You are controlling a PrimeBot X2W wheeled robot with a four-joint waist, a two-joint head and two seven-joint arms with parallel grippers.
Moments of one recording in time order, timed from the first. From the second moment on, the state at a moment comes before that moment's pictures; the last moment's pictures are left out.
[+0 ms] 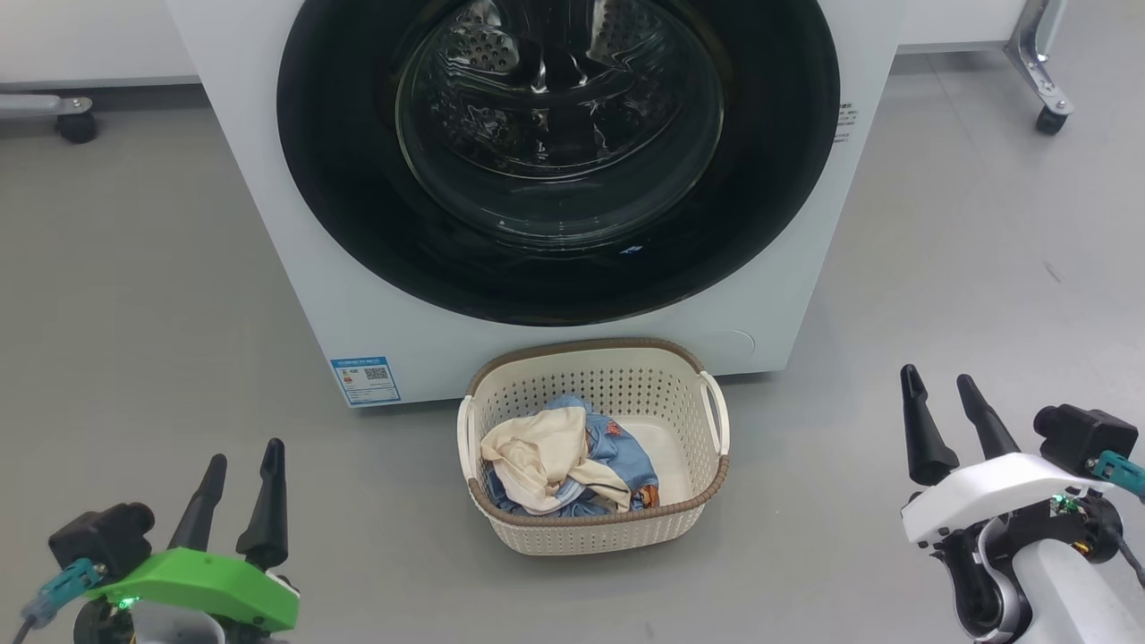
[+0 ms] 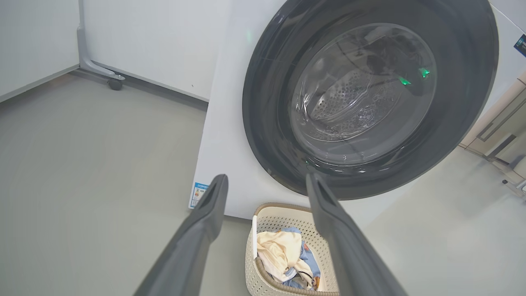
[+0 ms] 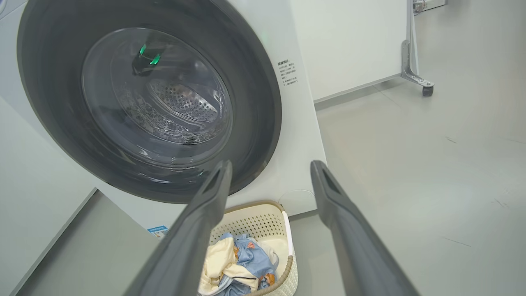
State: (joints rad) left arm -0.08 0.18 -0.19 0.31 -0.83 -0.12 -0.16; right arm -0.14 -0.20 0.21 0.34 0.73 0.08 -0.16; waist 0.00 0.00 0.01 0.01
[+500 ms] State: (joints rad) left arm -0.08 0.18 -0.17 0.33 -0.62 -0.10 -0.21; right arm -0.16 -0.23 0.25 0.37 0.56 0.04 -0.21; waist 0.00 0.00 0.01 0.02
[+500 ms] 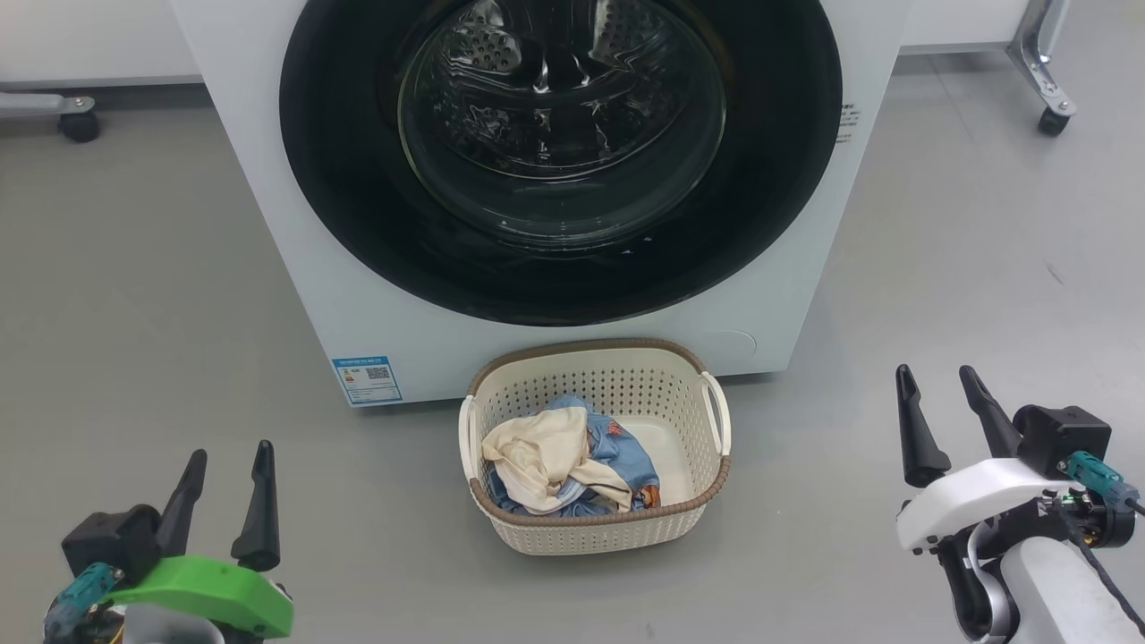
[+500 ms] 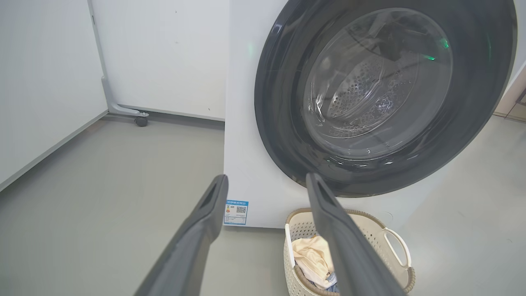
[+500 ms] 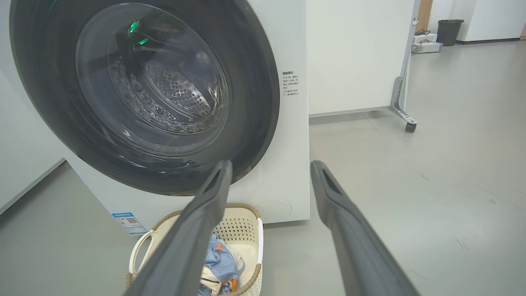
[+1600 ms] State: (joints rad) left arm -0.08 0.14 -0.06 0.38 -0.44 -0.09 -0.25; right arm -0.18 -0.23 0.21 0.41 0.45 -0.01 -0.24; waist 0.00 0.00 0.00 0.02
